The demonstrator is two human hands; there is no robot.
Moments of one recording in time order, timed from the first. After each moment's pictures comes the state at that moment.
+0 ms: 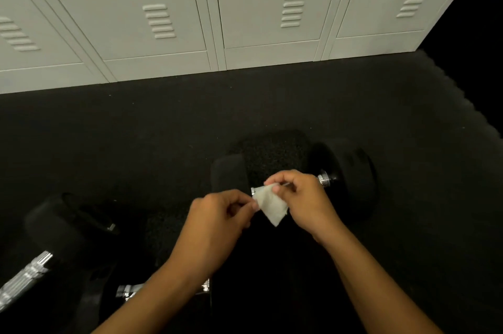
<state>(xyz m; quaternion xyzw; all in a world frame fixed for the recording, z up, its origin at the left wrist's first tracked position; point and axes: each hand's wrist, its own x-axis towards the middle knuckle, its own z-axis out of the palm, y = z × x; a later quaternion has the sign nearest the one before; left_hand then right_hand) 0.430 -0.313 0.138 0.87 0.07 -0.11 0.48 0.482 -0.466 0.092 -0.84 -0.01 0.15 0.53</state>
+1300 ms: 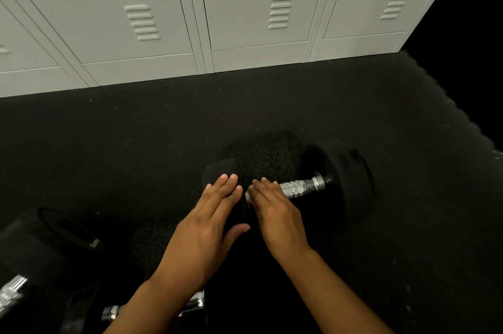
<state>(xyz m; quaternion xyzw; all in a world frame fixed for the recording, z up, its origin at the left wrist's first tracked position) 0.437 -0.286 0.079 0.96 -0.18 0.02 0.22 0.470 -0.440 0.007 -0.95 -0.18 -0.12 0.23</state>
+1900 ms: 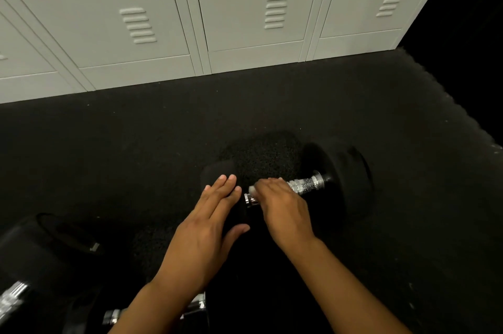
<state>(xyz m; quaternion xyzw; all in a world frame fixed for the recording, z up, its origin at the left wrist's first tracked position) 0.437 -0.285 0.075 0.95 -0.18 0.03 0.24 0.483 -0.446 0.027 -0.96 -0.15 -0.09 0.24</state>
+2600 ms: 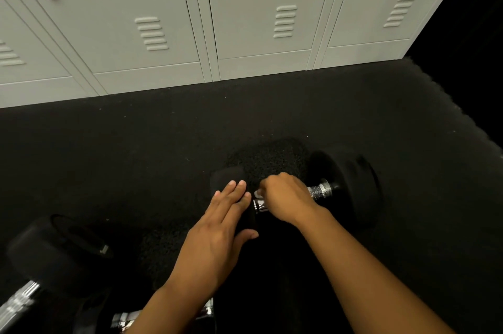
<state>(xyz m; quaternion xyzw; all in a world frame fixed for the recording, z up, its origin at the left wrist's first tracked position) 0.438 -0.287 0.074 0.95 -0.18 0.03 0.24 0.526 -0.442 0.067 -0.97 -0.15 0.15 0.13</state>
